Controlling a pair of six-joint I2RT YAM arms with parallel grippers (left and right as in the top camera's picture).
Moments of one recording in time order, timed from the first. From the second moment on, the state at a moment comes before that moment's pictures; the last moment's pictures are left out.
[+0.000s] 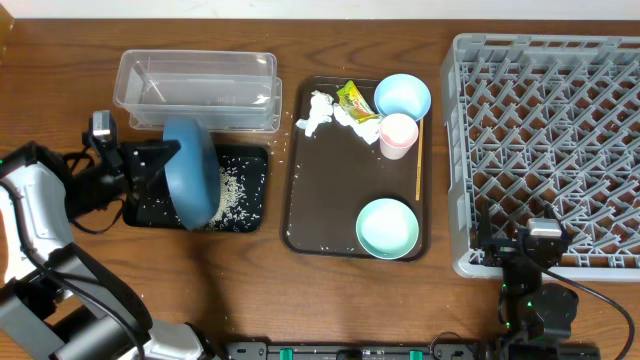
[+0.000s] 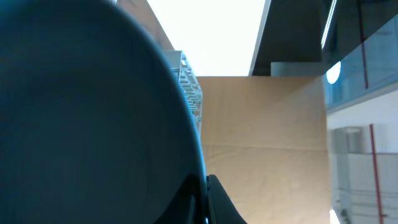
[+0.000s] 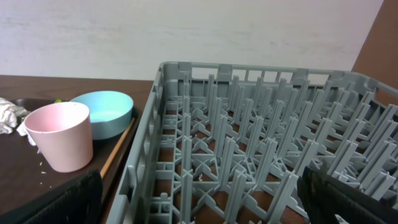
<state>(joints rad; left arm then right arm) 0.64 1.68 1.26 -1.50 1.44 0.39 -0.07 0.01 0.01 -0.07 -0.01 -0.04</state>
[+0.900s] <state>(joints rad) 0.64 1.62 1.26 -1.70 1.46 0.72 -0.07 0.01 0.01 -0.07 -0.01 -0.04</state>
